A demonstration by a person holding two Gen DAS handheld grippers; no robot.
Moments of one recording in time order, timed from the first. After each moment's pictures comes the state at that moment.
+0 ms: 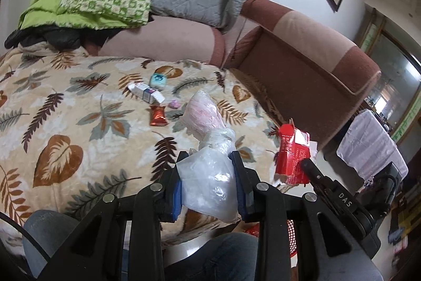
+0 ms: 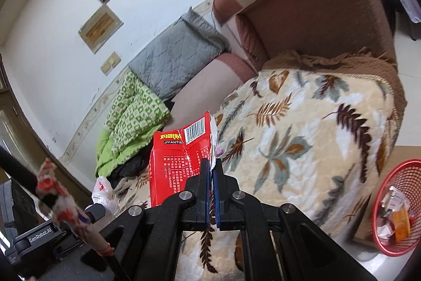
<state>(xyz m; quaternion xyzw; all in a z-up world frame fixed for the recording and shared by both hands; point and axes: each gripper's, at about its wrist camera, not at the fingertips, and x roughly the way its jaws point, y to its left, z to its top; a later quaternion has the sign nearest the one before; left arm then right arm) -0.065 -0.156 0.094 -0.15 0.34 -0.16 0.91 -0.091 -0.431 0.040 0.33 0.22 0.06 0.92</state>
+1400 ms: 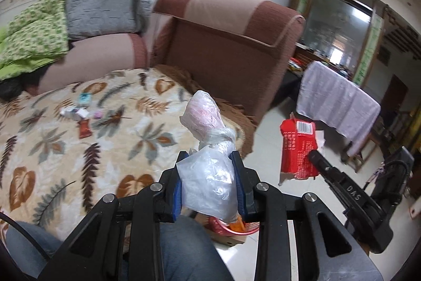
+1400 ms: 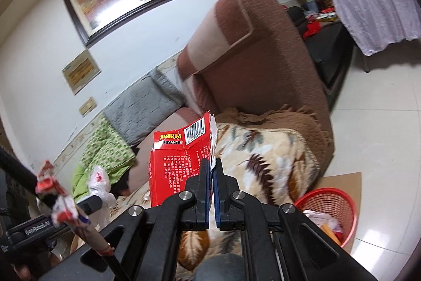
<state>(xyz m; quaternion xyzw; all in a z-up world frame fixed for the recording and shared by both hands) -0.157 -0.304 0.131 -0.04 0.31 -0.31 0.90 -0.258 -0.540 0.085 0.31 0.13 -0.08 0.94</state>
